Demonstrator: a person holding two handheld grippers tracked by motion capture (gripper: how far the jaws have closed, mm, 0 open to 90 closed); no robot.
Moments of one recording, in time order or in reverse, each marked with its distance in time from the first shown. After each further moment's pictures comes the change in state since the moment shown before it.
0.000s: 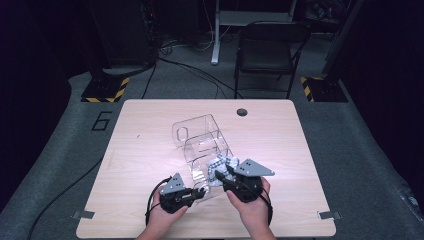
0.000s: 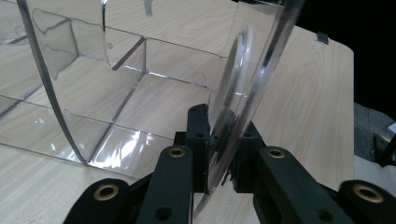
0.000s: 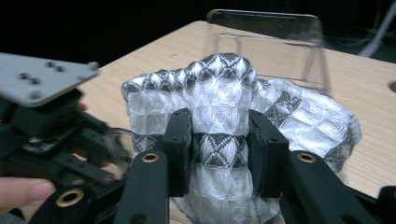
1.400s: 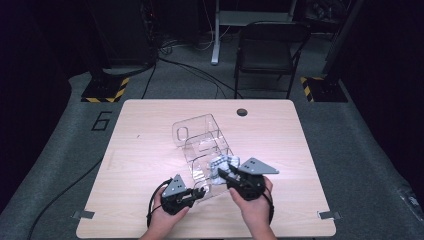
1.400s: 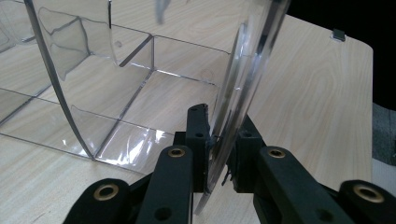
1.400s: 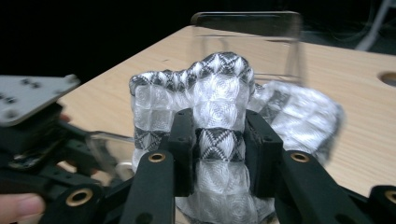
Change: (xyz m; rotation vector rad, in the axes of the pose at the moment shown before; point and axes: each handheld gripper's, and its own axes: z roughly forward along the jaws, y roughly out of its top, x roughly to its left) left arm -0.006 -0.002 0.003 -0.001 0.058 0.021; right arm -0.017 -0.003 -0.002 -0.018 -0.002 0.056
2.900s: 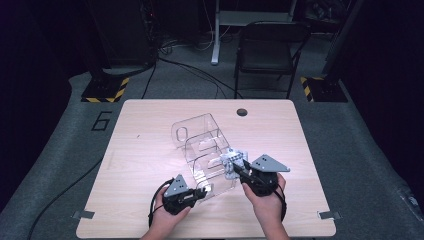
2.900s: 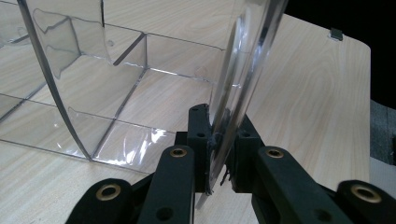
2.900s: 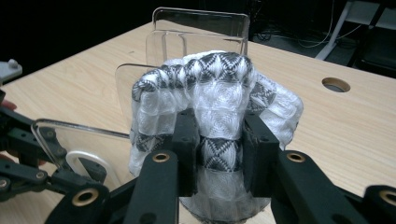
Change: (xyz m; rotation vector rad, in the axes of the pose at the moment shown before) left arm -0.001 0.001 0.003 0.011 -0.016 -0.005; right arm -0.023 0.003 -0.014 0.018 -0.112 -0.078
